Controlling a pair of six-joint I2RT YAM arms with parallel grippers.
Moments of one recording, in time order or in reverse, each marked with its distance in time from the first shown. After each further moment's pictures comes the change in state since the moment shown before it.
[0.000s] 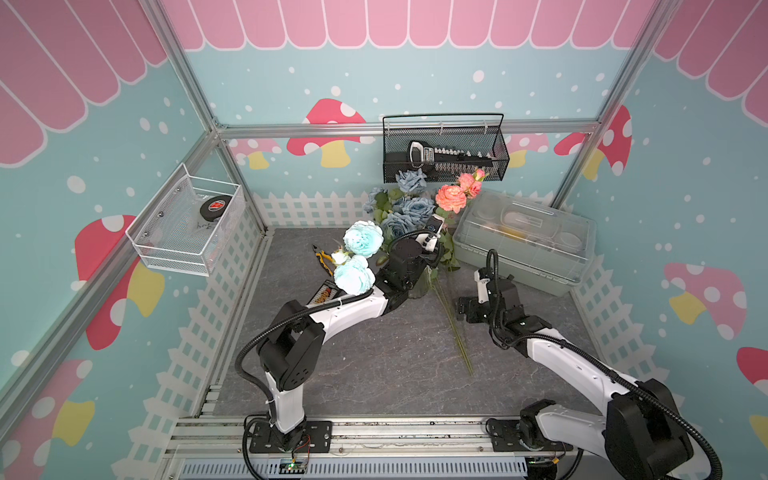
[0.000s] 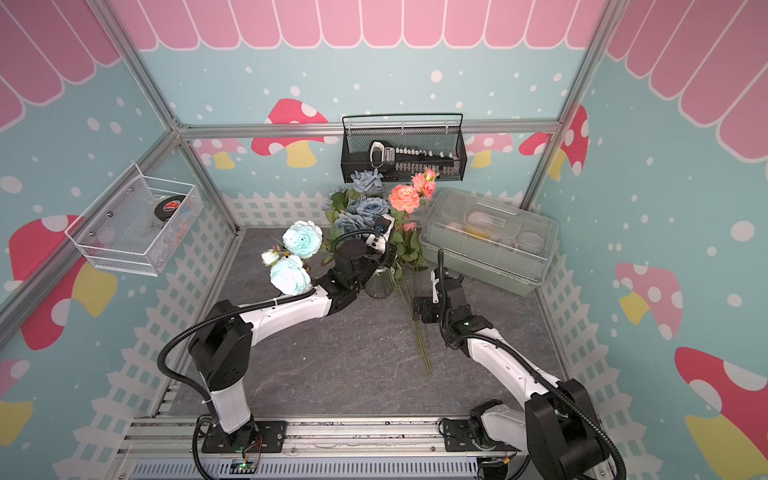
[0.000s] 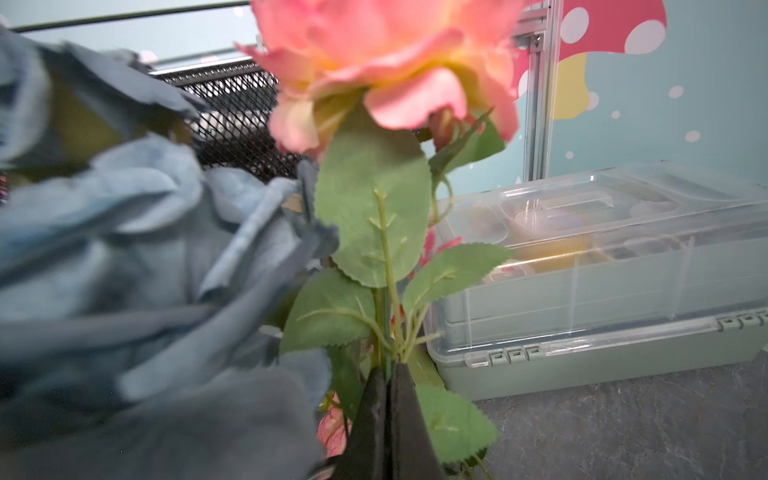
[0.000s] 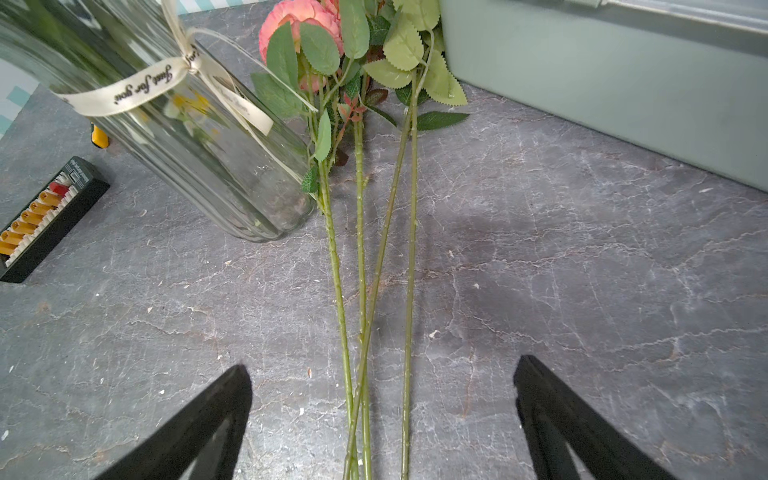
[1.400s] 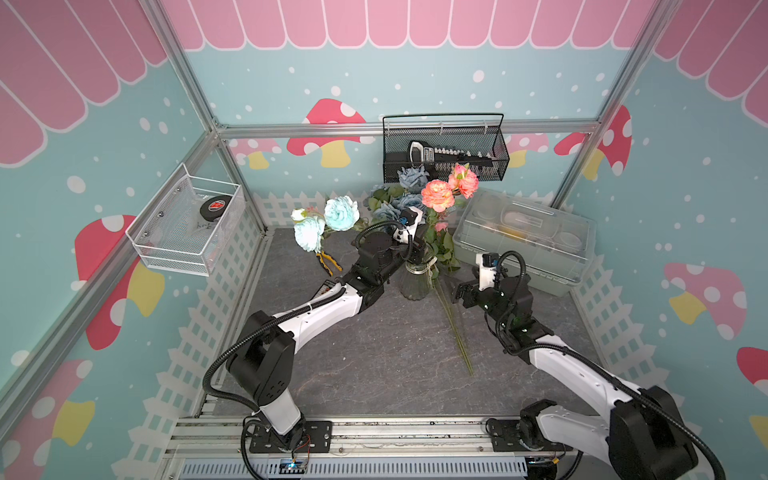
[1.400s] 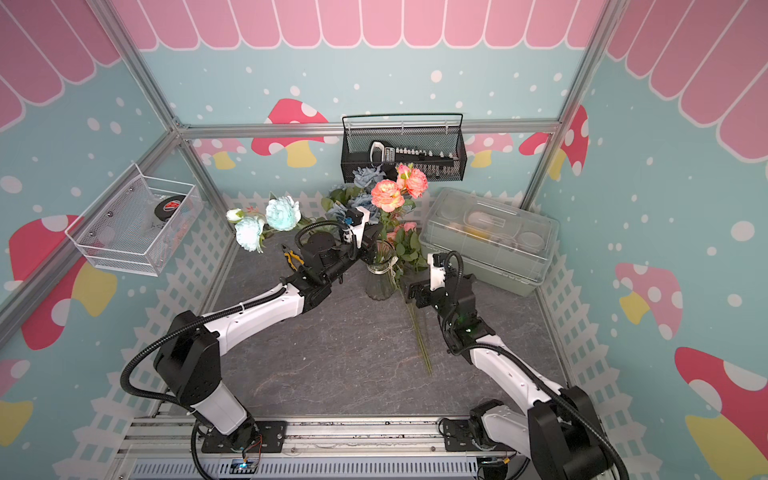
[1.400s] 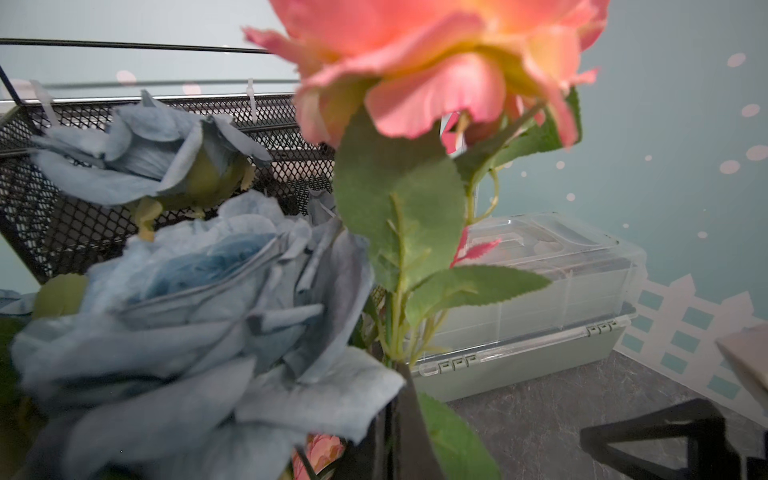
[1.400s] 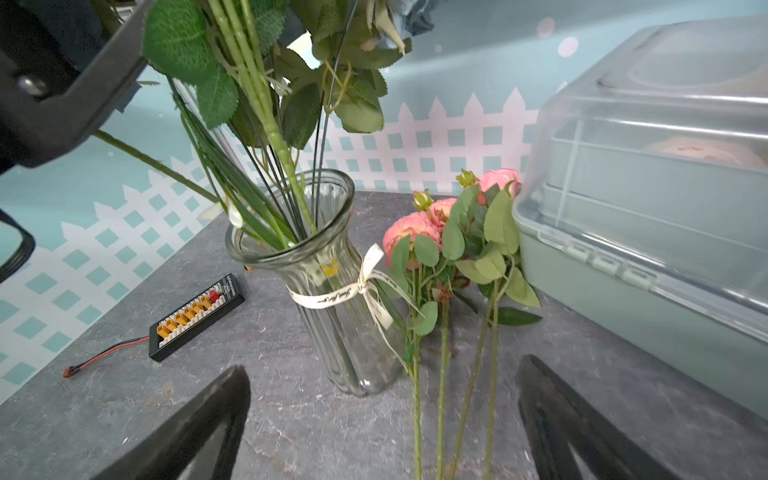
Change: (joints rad) left arm 0.117 -0.145 -0.112 0.016 0.322 -0.153; right arm 0.002 0.010 -0.044 0.557 -0.158 -0.071
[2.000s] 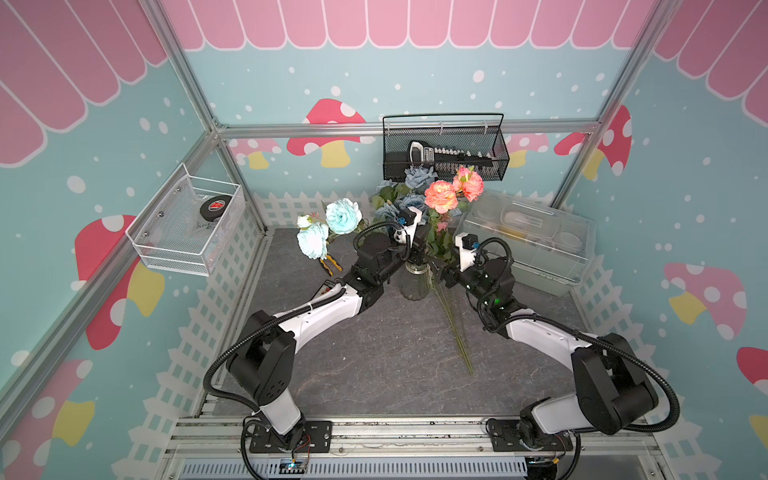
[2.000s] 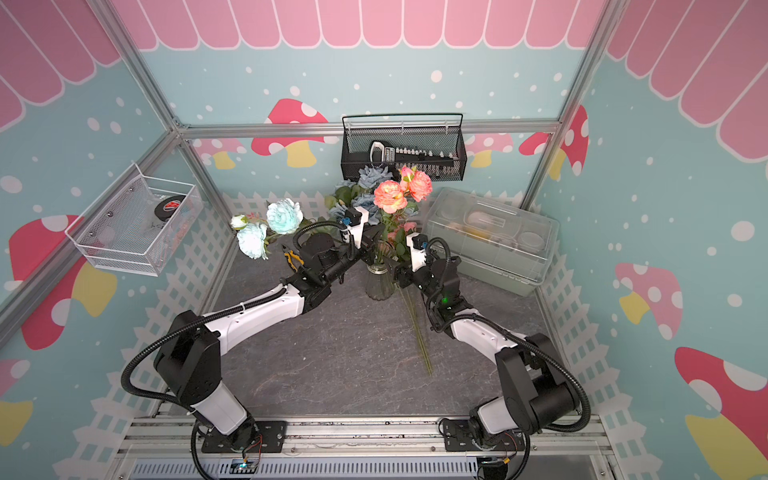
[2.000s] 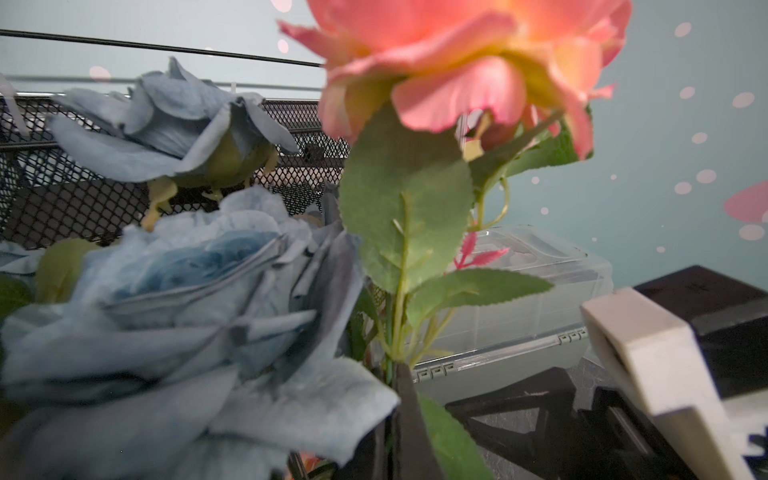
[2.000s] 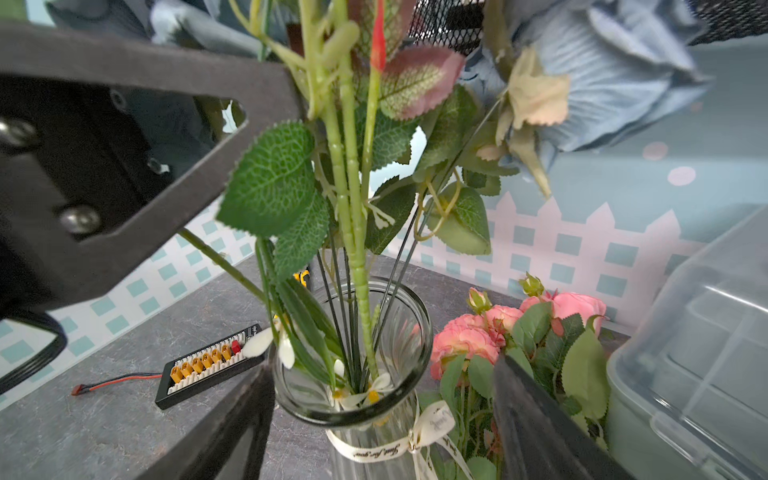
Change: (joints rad) left arm 0.004 0.000 -0.010 0.035 0.052 -0.045; right arm 0.031 0.283 0.174 0.285 -0.106 -0.093
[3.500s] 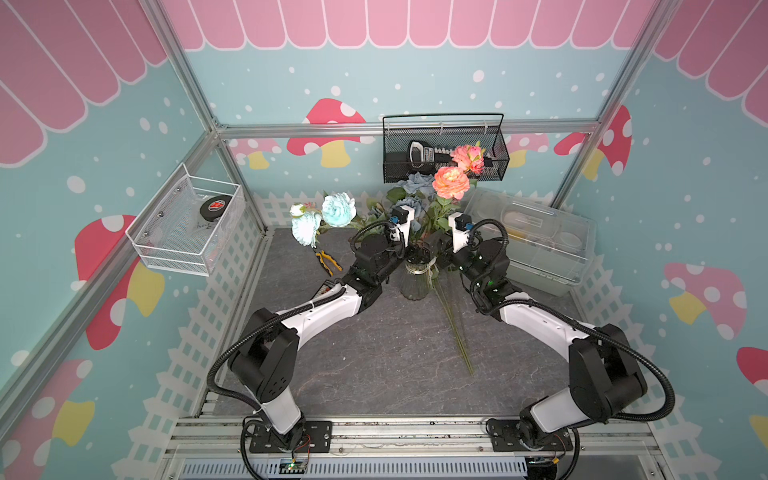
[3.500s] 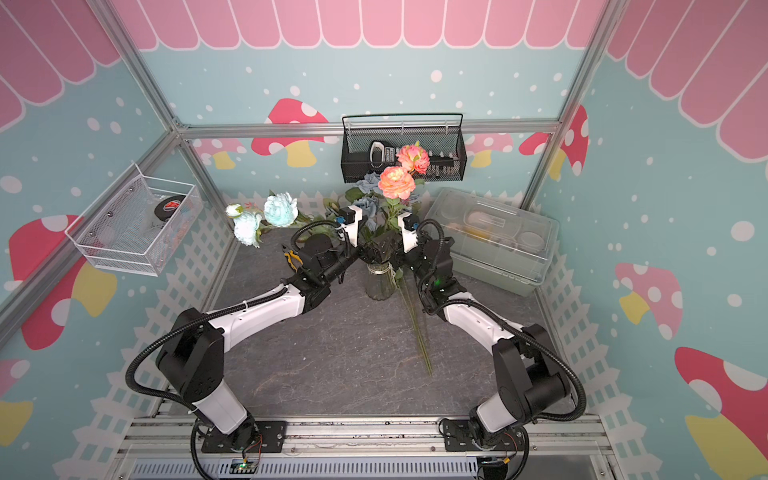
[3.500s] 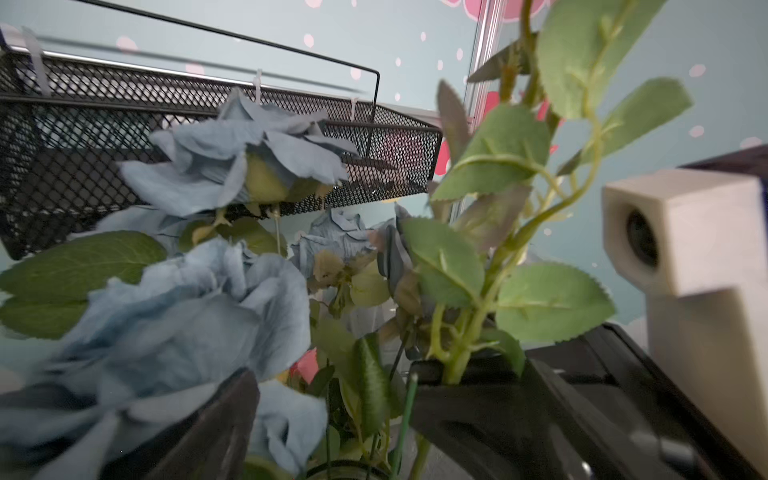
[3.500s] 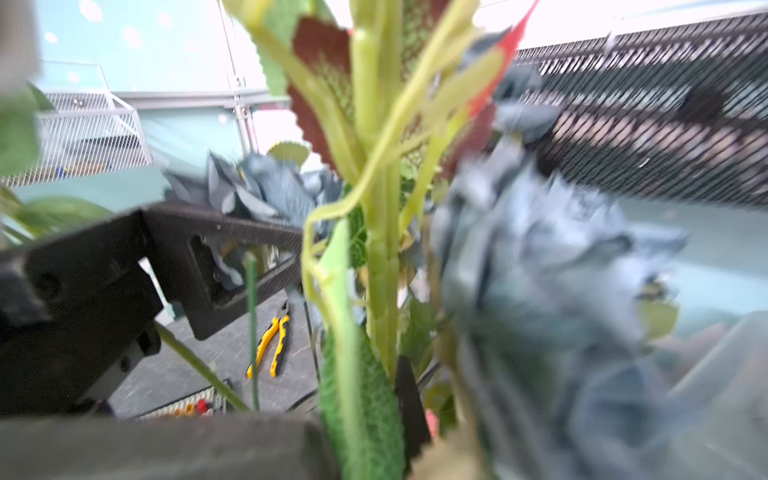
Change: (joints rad) left arm 0.020 0.019 -0.021 0.067 -0.013 -0.102; right arm 0.027 0.010 0.205 -0.111 0.071 -0.085
